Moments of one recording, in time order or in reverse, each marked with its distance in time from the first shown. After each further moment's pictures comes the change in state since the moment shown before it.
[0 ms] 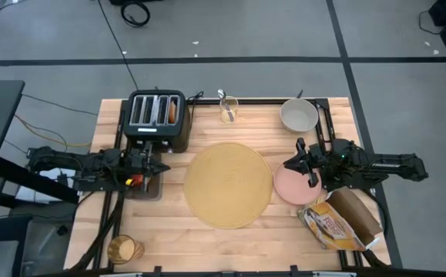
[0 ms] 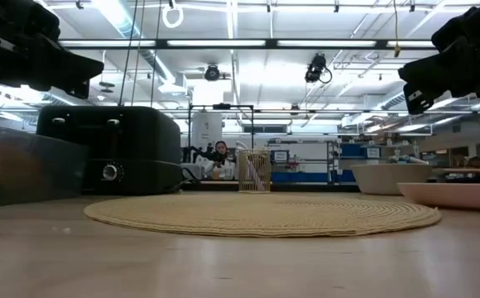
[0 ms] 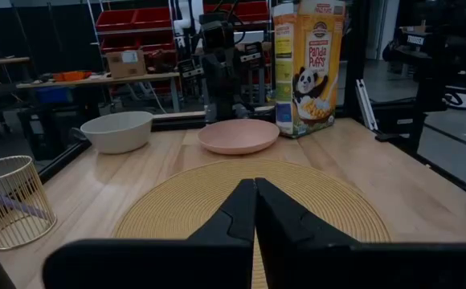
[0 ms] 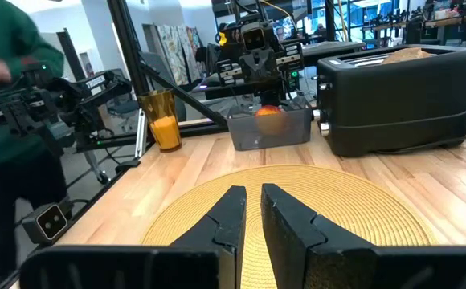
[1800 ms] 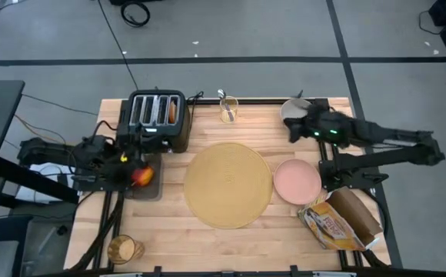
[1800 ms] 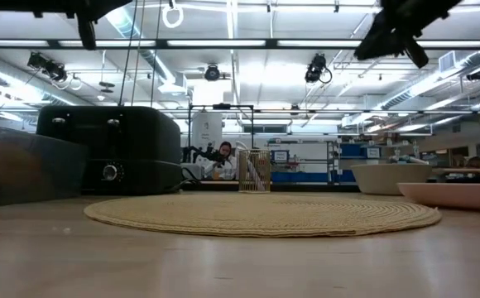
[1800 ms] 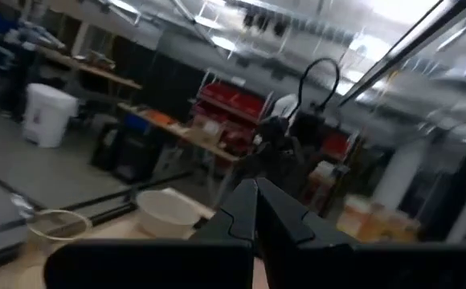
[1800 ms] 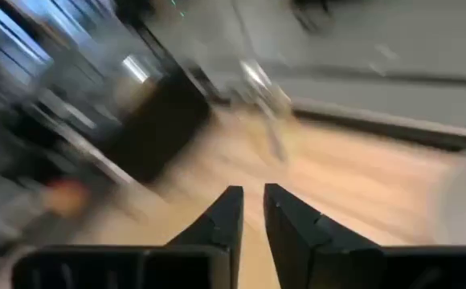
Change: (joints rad) left arm 0.001 0.343 0.350 0.267 -0.385 -0.362; right arm -0.026 0.701 0.816 -0.634 0.717 0.583
